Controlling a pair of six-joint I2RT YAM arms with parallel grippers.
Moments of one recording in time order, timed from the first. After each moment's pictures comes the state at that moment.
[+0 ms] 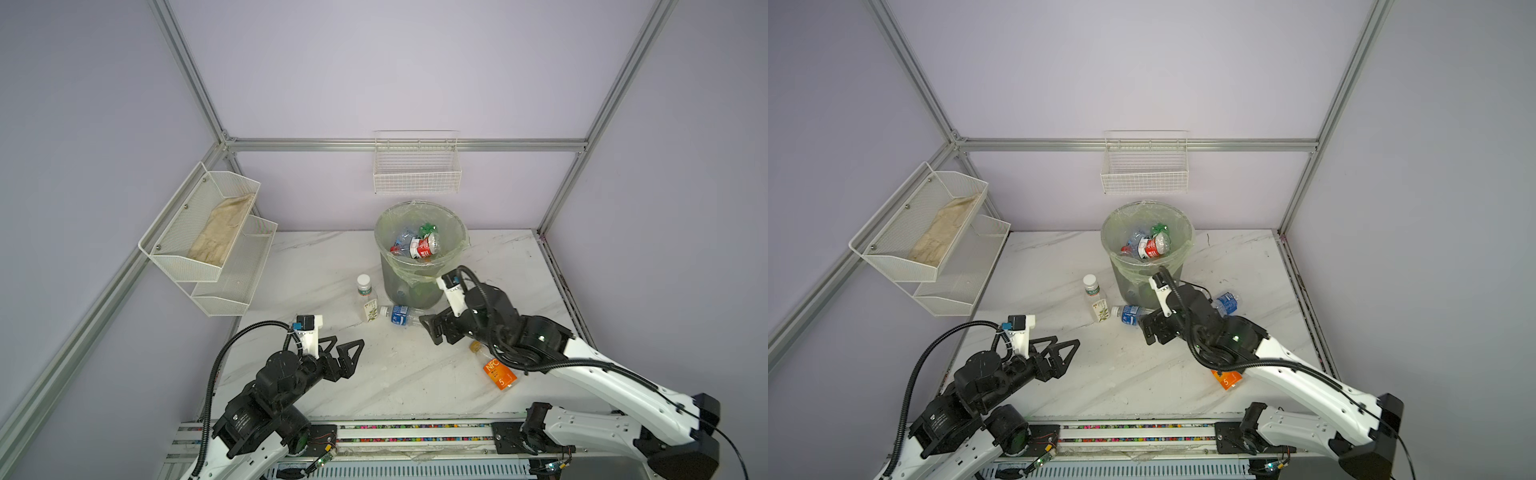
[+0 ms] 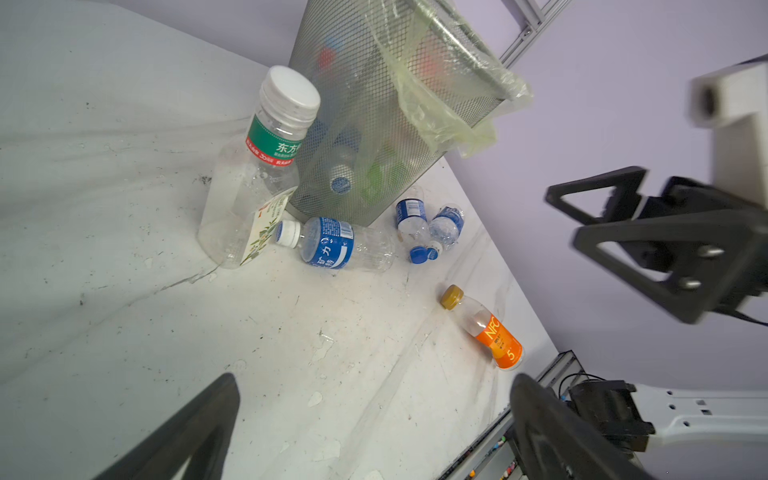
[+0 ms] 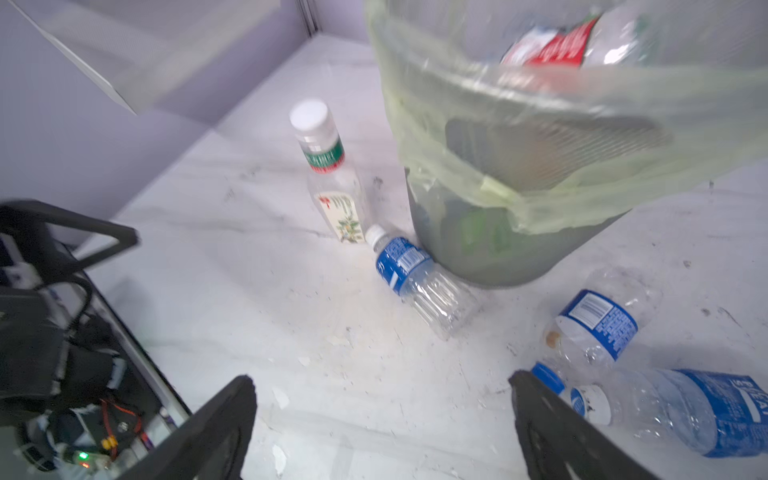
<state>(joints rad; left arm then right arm) -0.65 0.29 0.52 -0.55 -0.02 -0.63 0.95 0.95 1.04 -0.54 0.16 0.35</state>
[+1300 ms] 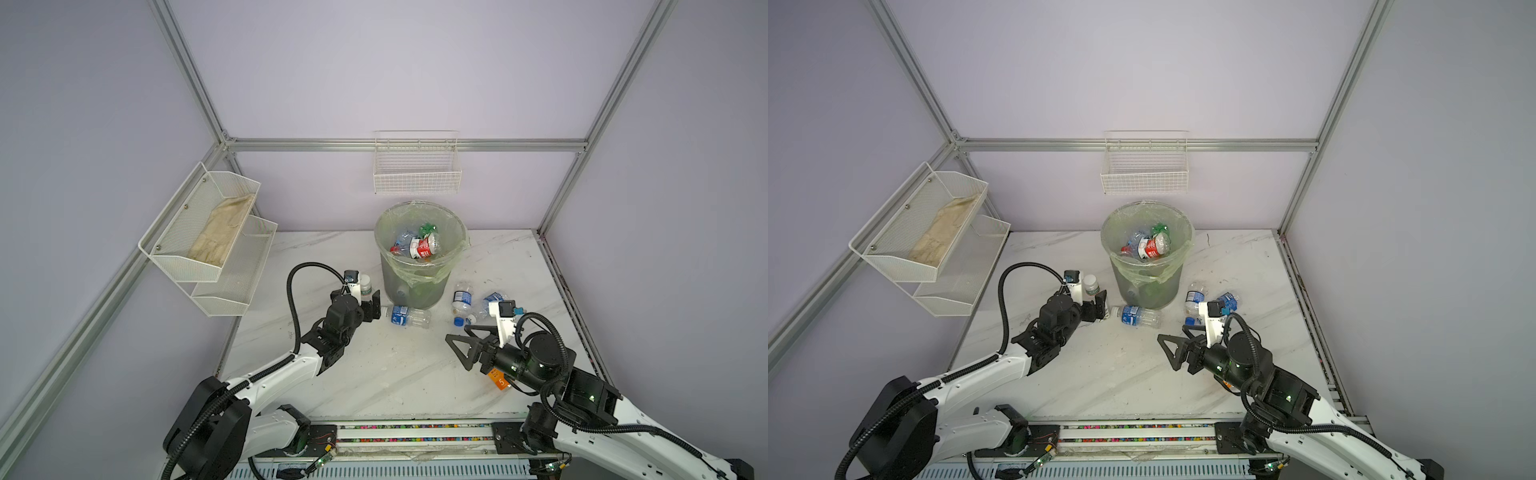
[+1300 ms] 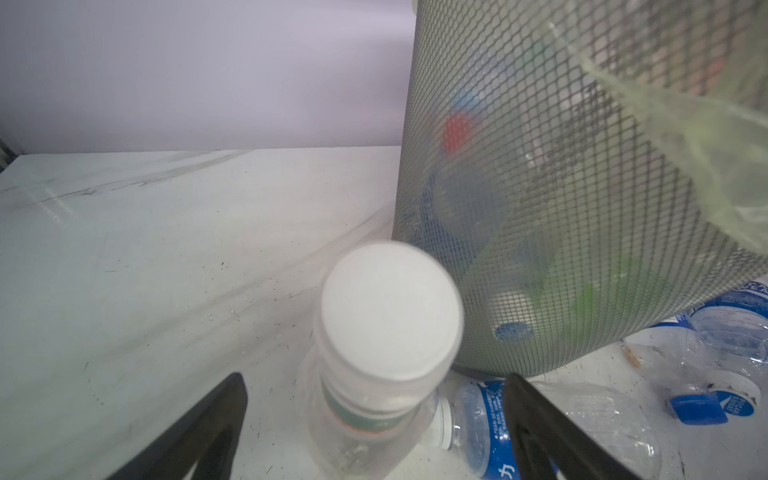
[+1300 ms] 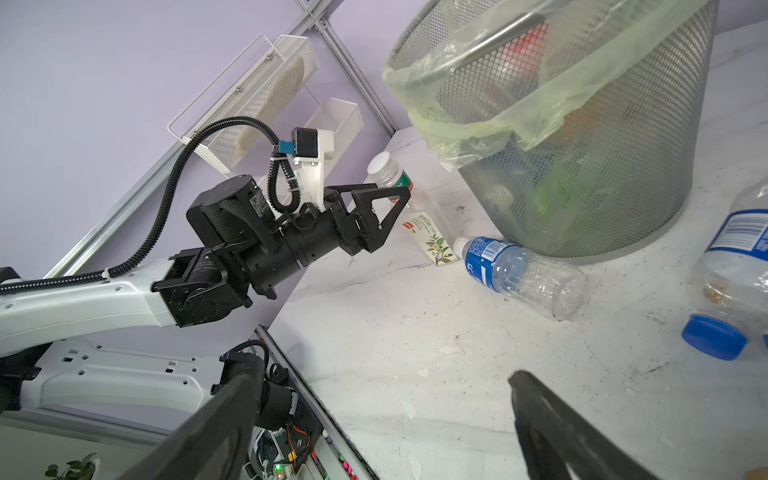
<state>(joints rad) -0.57 1.23 0.60 0.27 -0.34 -0.23 0.95 0.51 0.62 -0.32 0.05 0.70</state>
